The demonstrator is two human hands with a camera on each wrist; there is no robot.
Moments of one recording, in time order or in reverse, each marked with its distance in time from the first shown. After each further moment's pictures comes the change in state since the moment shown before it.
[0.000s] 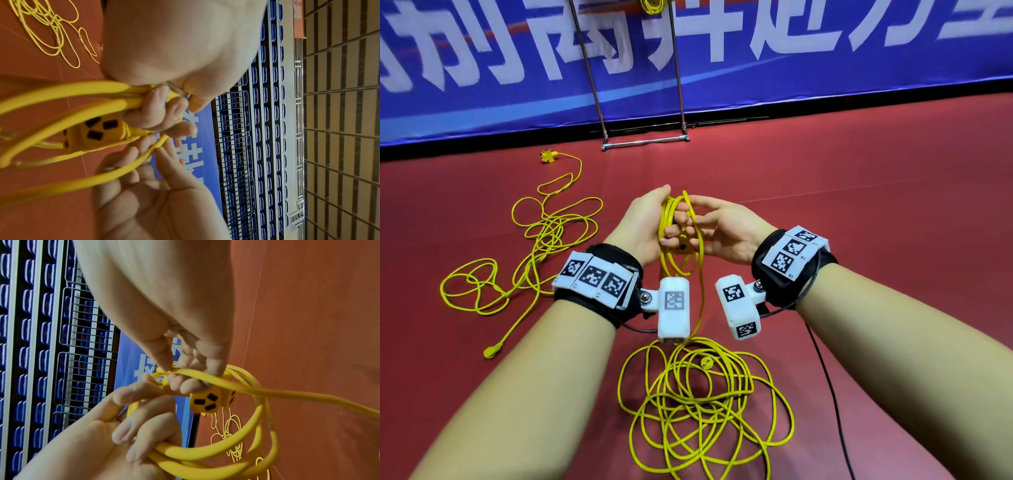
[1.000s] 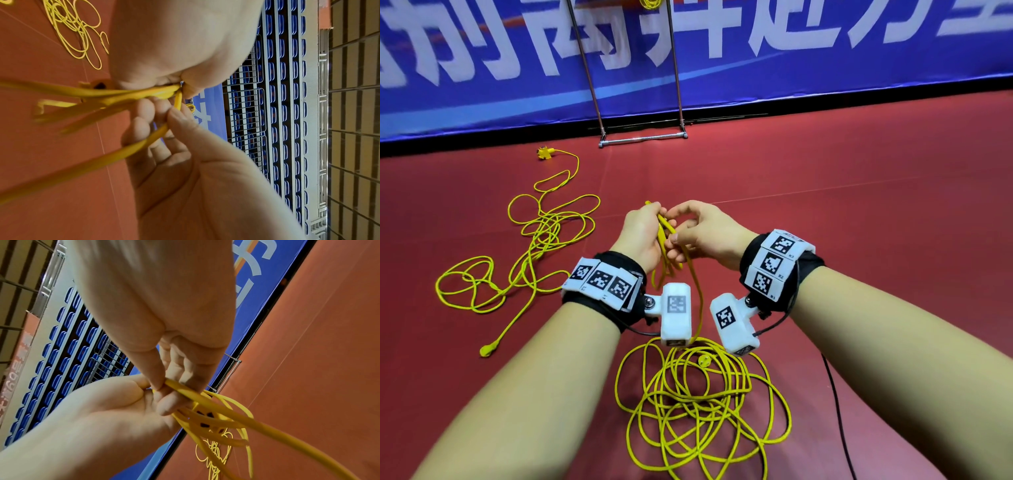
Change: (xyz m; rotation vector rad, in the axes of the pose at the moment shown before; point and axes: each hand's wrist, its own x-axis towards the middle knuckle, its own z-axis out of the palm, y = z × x) left_hand 0.028 -0.025 -0.009 -0.061 0.308 0.059; right_hand -0.014 0.009 0.018 -0.451 -0.110 -0.152
